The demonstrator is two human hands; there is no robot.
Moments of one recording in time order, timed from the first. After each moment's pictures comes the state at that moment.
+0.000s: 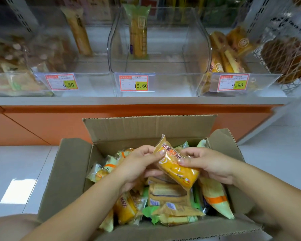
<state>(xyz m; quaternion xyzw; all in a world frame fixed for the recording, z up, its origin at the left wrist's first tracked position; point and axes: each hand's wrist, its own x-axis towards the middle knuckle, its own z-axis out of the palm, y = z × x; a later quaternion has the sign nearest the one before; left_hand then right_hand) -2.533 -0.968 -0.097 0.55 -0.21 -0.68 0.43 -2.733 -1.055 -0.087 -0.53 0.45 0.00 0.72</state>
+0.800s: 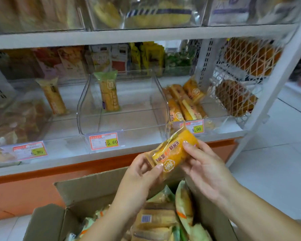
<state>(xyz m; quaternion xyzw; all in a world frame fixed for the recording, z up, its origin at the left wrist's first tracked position) -2.582 -1.022 -0.007 0.51 -0.37 -0.57 0.53 -2.736 -1.088 -0.001 -0.26 0.38 -0.51 0.73</state>
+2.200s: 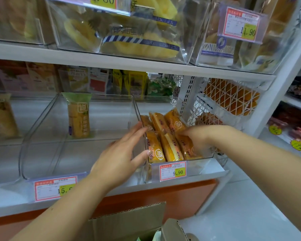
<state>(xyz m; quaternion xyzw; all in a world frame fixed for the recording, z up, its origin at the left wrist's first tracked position) -2.550 -1.185 0.011 0.59 -0.75 -0.11 0.29 -2.772 -1.293 0.089 -0.79 0.54 0.30 0.01</state>
